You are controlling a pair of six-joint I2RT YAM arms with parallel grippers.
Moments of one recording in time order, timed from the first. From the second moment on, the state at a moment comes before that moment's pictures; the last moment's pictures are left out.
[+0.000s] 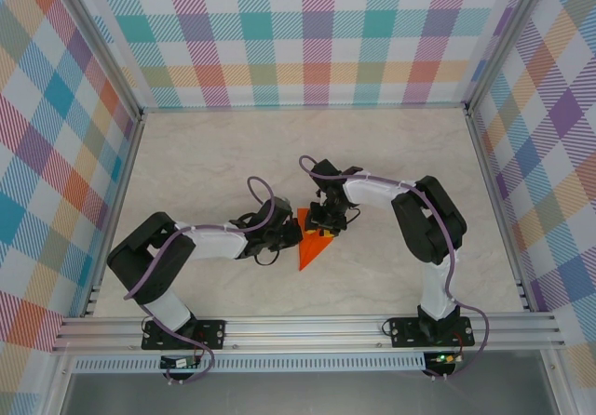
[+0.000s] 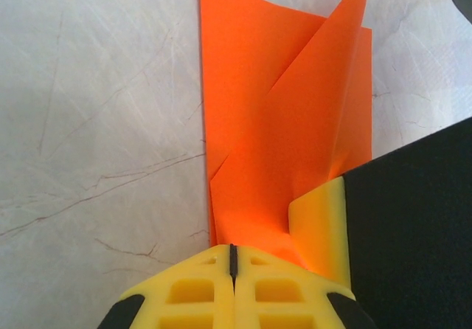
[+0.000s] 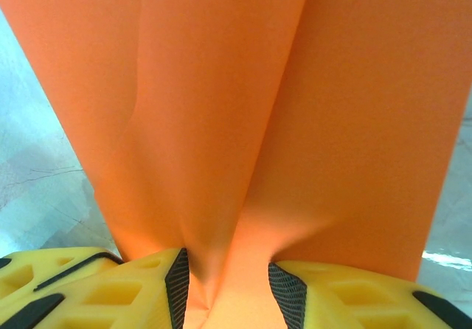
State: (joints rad) left arm -0.76 1.65 0.70 0.10 0.09 -0.93; right arm 0.66 2.00 1.27 -0.73 -0.34 0.72
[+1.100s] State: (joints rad) left arm -0.76 1.68 0.74 0.05 0.08 -0.89; right arm 0.66 1.93 1.24 -0.68 -0.33 0.74
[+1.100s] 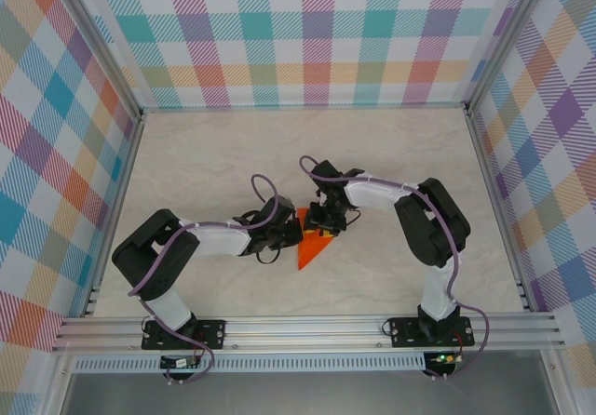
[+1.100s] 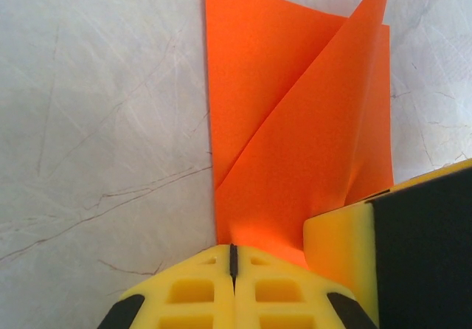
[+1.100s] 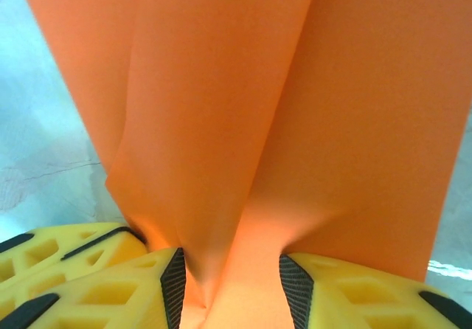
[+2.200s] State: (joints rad) left arm -0.76 1.71 0.81 -0.07 0.07 -0.89; right arm 0.65 1.85 0.99 -0.30 -0.52 0.68
